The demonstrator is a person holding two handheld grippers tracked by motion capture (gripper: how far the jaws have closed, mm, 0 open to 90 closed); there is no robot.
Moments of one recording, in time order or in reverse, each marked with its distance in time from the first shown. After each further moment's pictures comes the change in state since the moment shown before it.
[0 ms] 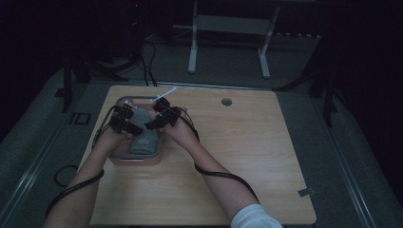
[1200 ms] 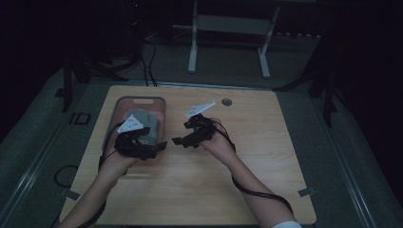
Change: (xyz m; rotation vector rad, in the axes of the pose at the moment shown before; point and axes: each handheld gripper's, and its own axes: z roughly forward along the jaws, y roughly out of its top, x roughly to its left) left arm -0.114 -0.057 -0.085 -0.479 -0.302 0.203; right arm -0.019 -0.083 -0.084 -0.094 0.078 -0.141
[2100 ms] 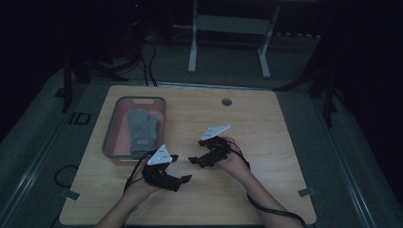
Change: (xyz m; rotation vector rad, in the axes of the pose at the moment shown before) left arm -0.062 -0.052 0.051 0.064 -0.197 0.112; right arm -0.005 -0.085 -0.005 0.022 -0.006 -0.019
